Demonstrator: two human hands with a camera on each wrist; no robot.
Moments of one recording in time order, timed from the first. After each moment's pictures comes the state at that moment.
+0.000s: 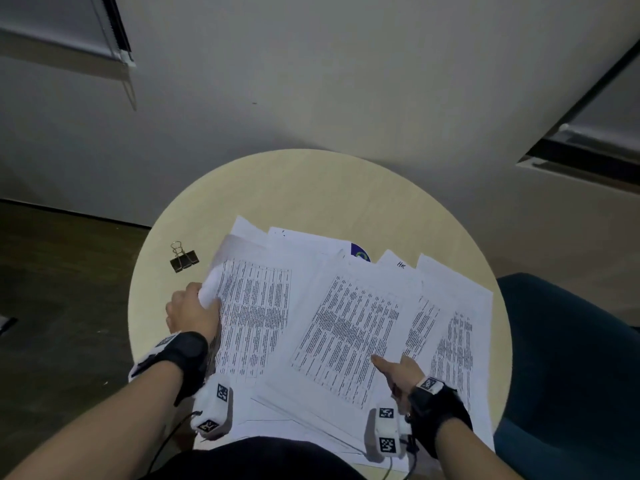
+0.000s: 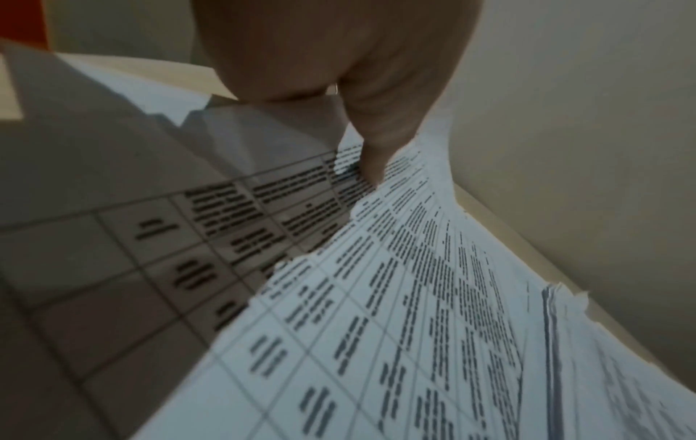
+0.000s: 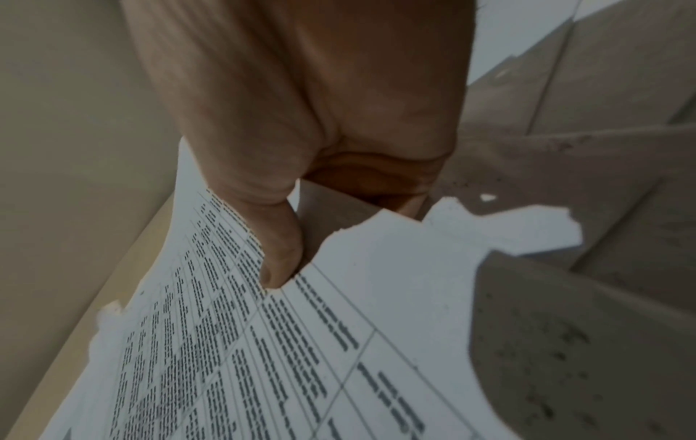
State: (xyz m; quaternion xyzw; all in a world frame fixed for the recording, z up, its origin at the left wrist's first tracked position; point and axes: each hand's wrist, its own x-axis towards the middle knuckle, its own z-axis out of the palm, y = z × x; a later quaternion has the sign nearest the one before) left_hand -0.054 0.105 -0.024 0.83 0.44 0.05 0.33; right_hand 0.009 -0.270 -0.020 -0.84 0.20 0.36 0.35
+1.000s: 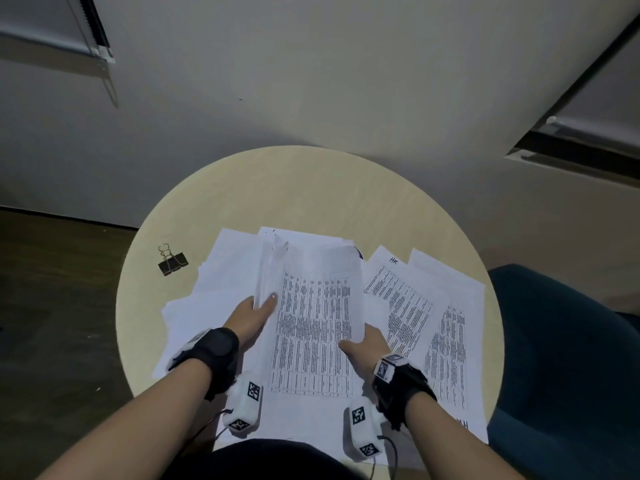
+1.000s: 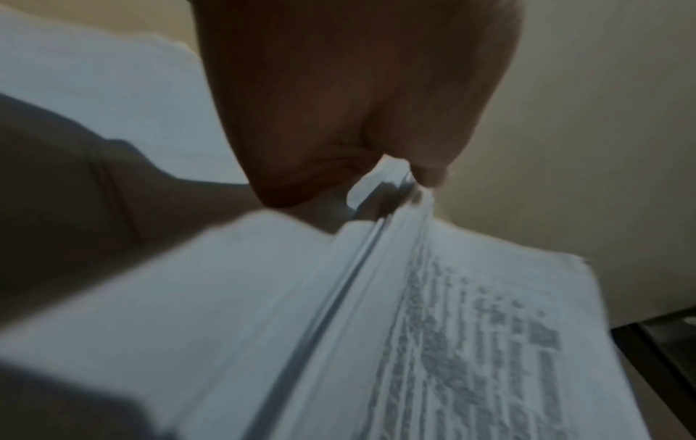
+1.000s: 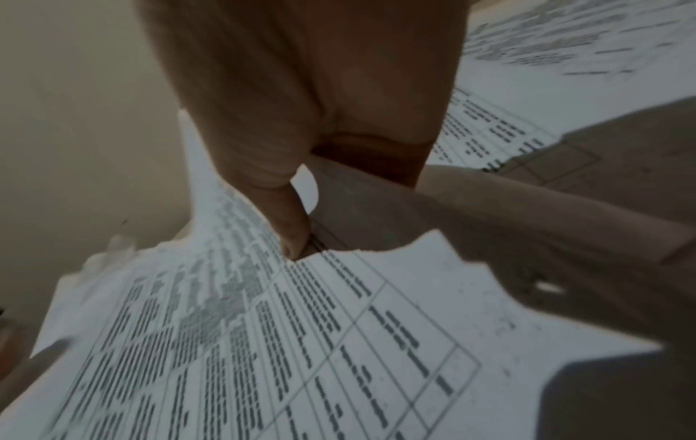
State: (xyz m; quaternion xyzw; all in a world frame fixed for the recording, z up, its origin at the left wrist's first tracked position) left_hand -0.024 0.038 -0.009 0.67 0.34 -0.17 0.64; right_hand 0.019 -0.206 -0.014 -0.89 0.05 0.29 0.36
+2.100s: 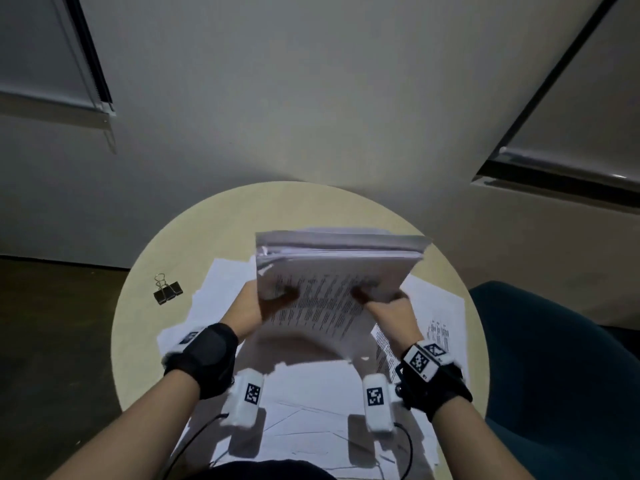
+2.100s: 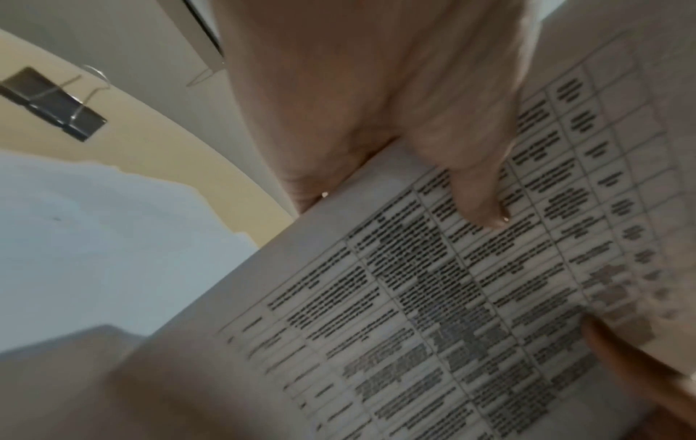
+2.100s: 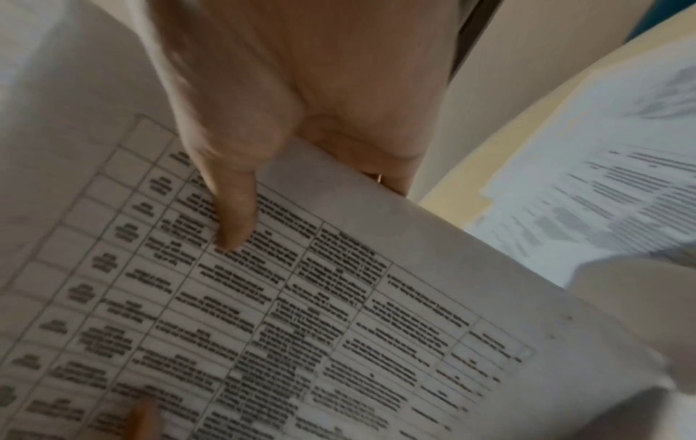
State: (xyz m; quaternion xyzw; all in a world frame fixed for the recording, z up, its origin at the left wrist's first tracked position) left_hand -0.018 0.025 0.085 0.73 0.06 0.01 0.68; right_hand 0.037 -0.208 0.104 -0.79 0.04 0.06 0.61
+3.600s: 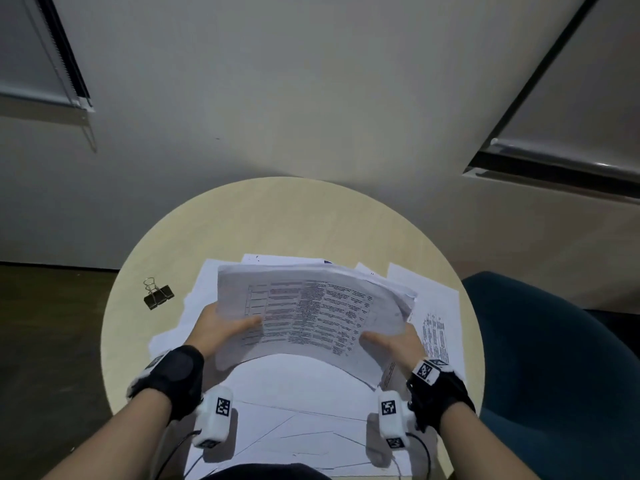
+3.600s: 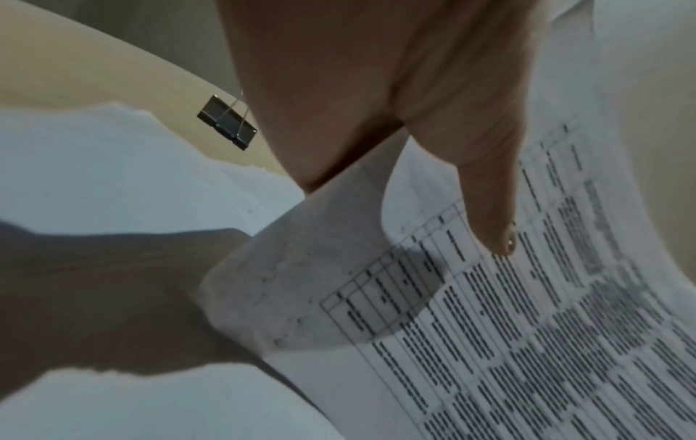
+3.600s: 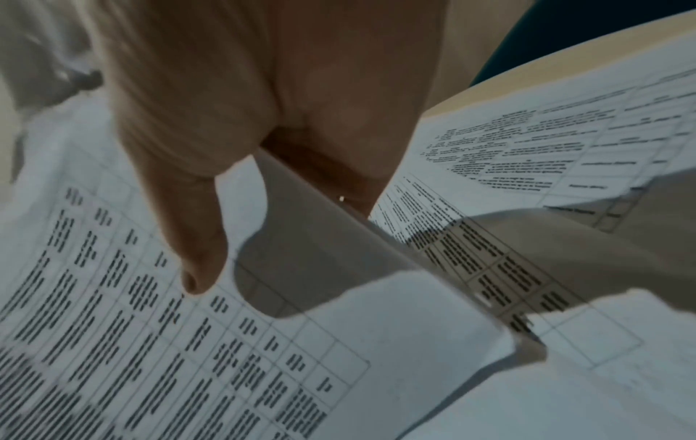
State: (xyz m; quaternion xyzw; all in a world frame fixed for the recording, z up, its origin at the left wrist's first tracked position) left_hand -0.042 0.056 0.060 0.64 0.22 -0.03 0.73; right_hand 0.014 -0.246 0.069 -0.75 0.09 0.14 0.64
